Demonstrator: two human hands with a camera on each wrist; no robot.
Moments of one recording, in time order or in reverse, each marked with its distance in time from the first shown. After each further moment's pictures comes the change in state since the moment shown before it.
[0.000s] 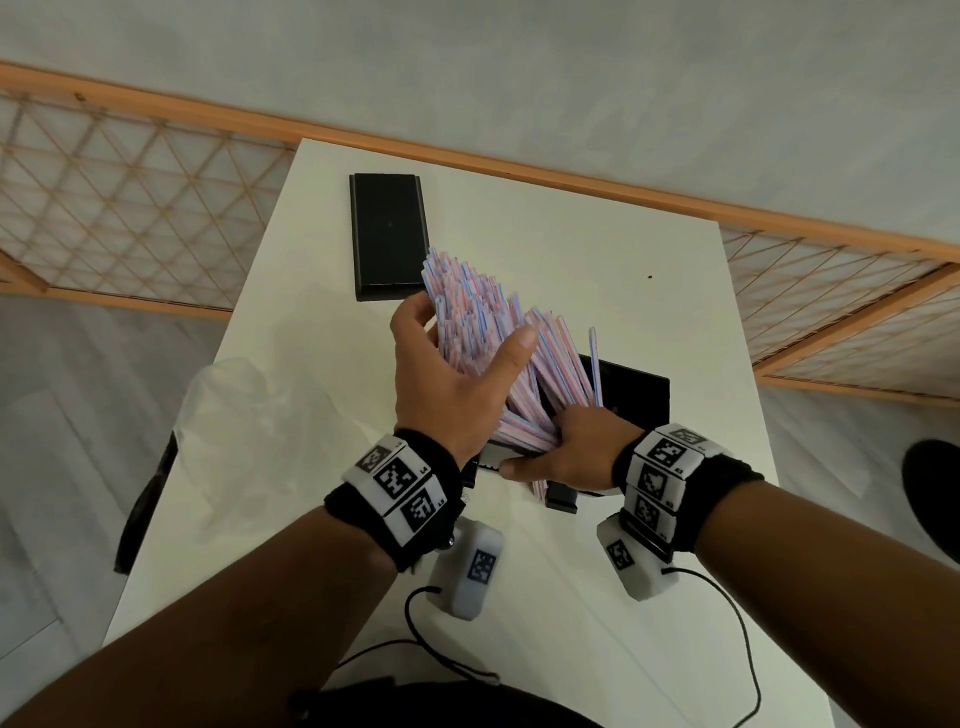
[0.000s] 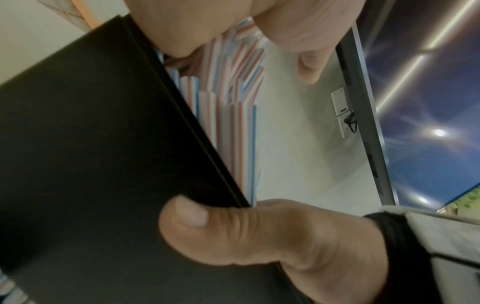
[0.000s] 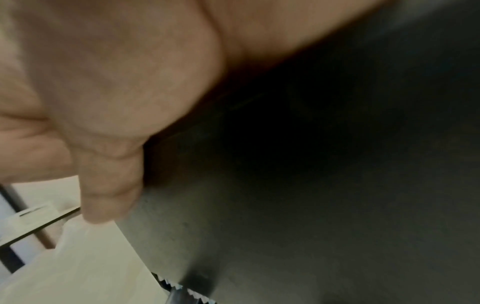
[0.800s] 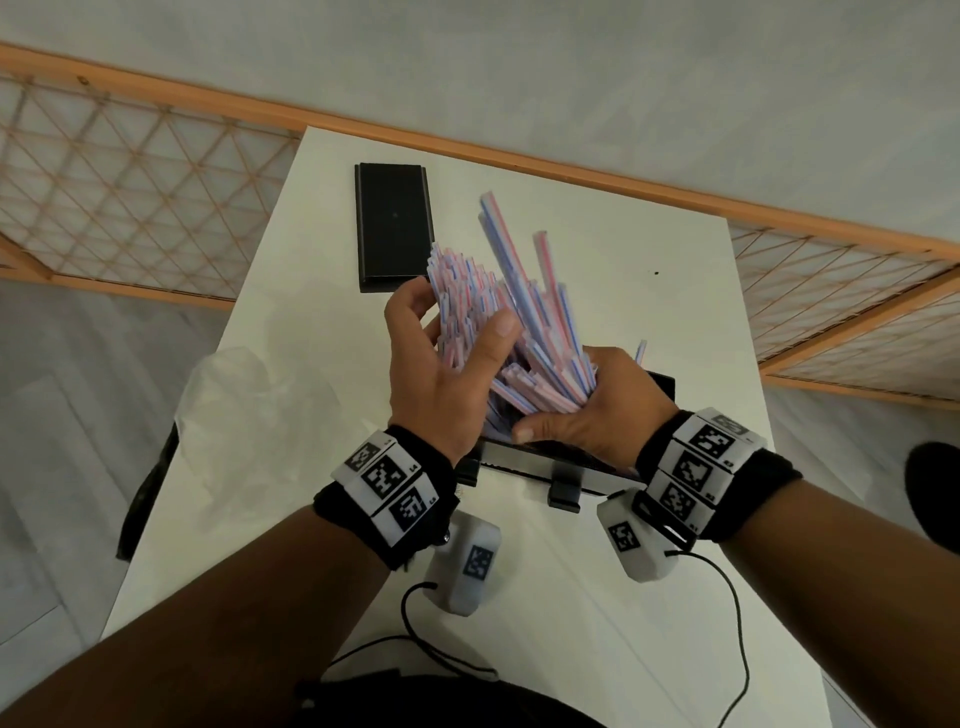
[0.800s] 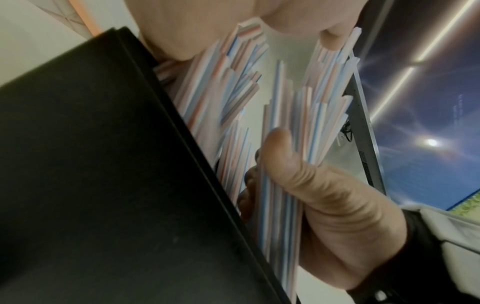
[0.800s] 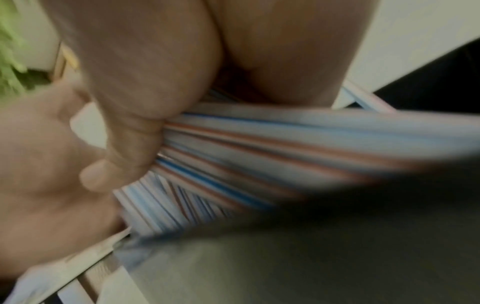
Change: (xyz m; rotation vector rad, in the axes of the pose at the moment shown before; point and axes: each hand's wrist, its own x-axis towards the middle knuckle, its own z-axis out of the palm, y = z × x) left_hand -0.002 0.002 -0.009 -0.081 -0.045 0.140; right_hand -0.018 -0.003 -0.023 0.589 0.260 -0.387
